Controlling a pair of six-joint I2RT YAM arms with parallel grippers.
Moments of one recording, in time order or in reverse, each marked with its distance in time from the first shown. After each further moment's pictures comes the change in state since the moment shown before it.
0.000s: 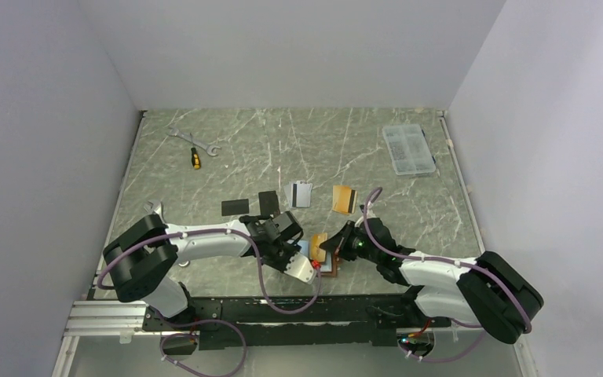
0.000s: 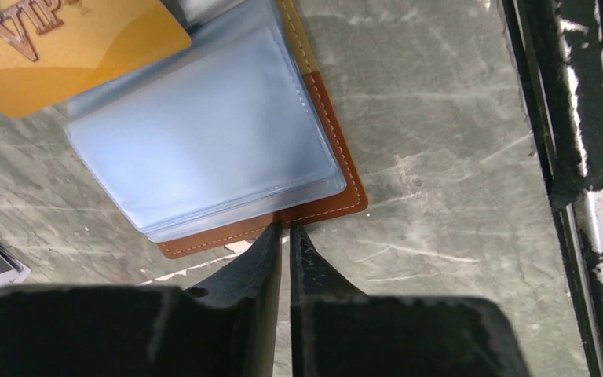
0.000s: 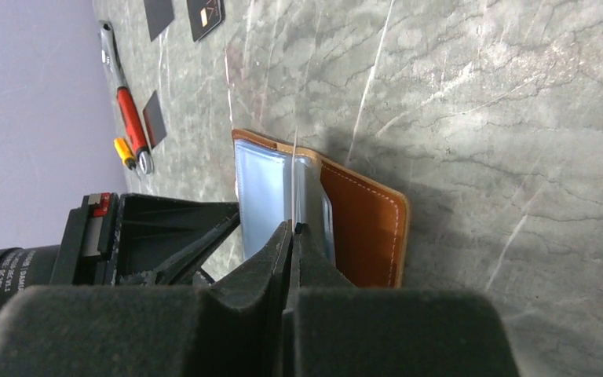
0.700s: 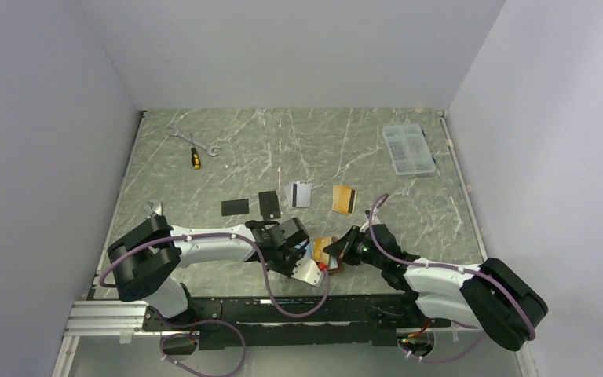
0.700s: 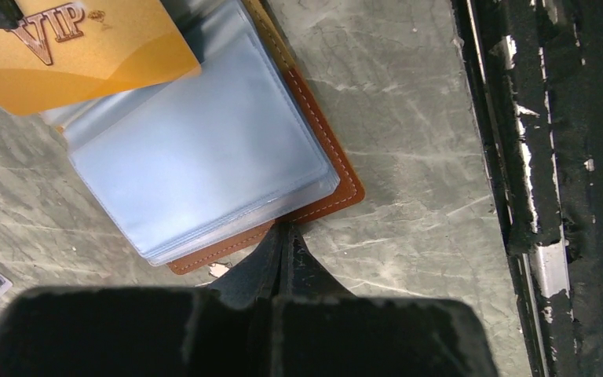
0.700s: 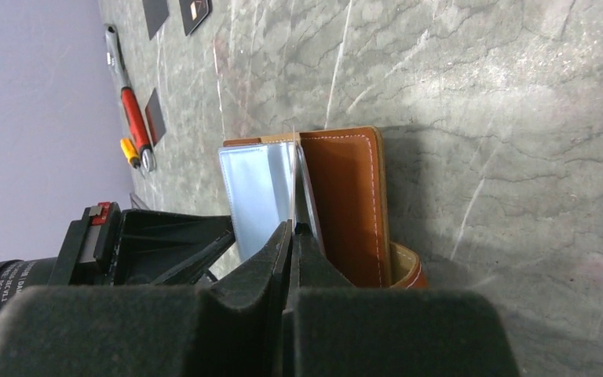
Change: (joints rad) left arm -0.075 0.020 0.009 0.037 -0.019 -0.146; right arm -0.011 -0.054 -0.079 0.041 -0.007 0.028
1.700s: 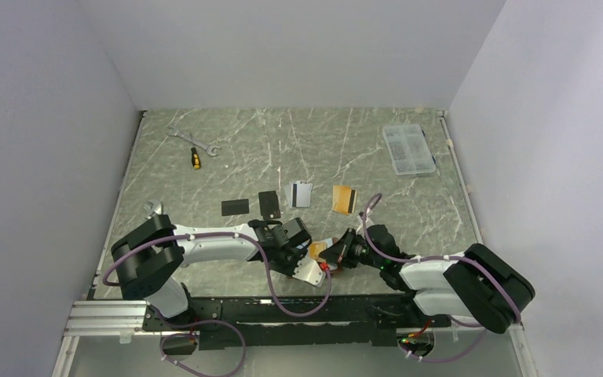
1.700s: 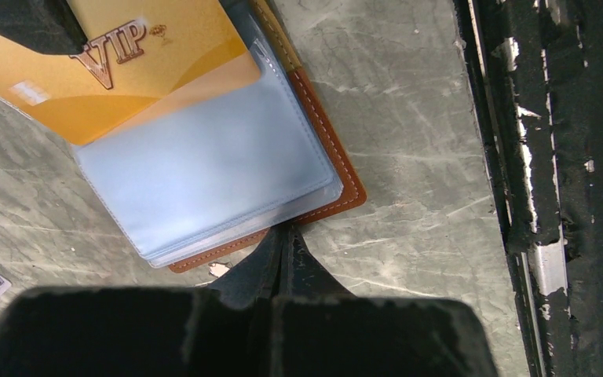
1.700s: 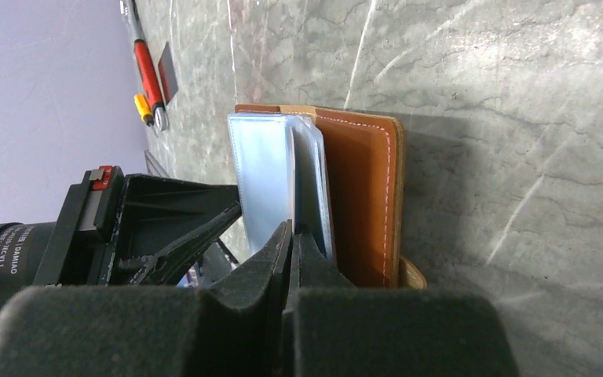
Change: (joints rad) left arm -0.008 0.023 0.031 -0.032 -0.016 -0.010; right arm -0.013 0.136 -0.027 0.183 -0.140 -0.003
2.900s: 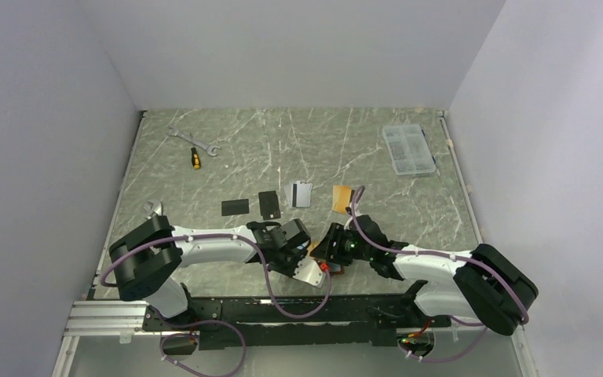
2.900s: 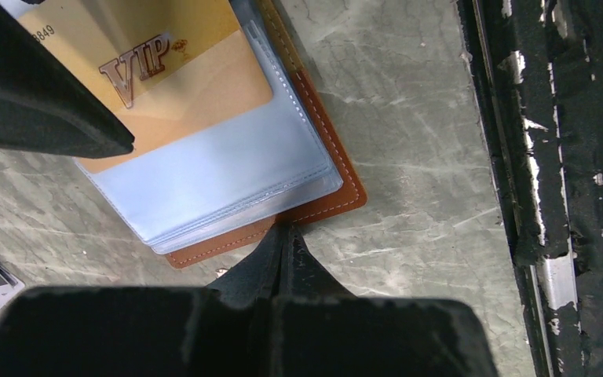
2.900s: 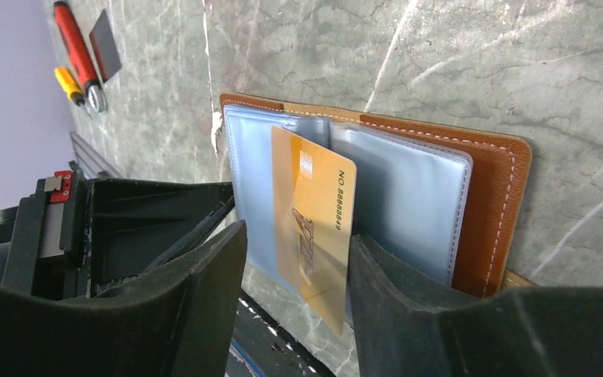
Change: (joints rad) left arm -0.006 -0.012 -0.021 0.044 -0.006 0.000; right arm 0.067 -0.029 0.181 -0.362 0.066 -0.114
